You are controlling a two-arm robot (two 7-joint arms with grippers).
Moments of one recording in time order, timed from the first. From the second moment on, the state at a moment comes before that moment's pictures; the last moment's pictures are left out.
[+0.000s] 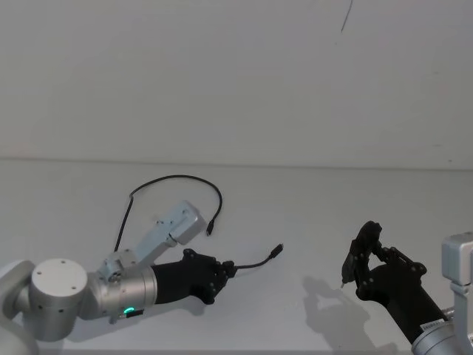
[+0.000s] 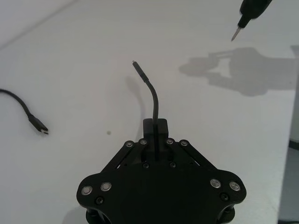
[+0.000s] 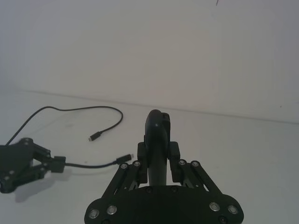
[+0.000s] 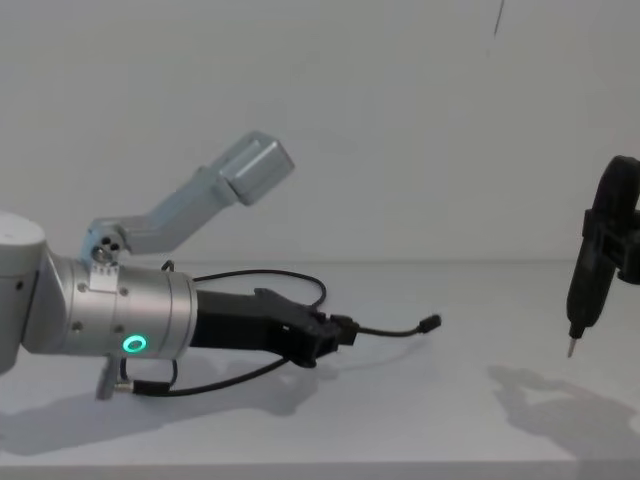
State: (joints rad) left arm -0.65 0.31 0.64 -1.09 -0.31 0.07 -0.69; right arm -0.01 0.34 -0.23 -1.77 0.29 0.03 0.07
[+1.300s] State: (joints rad) left arm -0.43 0.54 0.55 -1.52 -0.43 0.11 -0.67; right arm -0.01 0.34 -0.23 -1.77 0.29 0.03 0.07
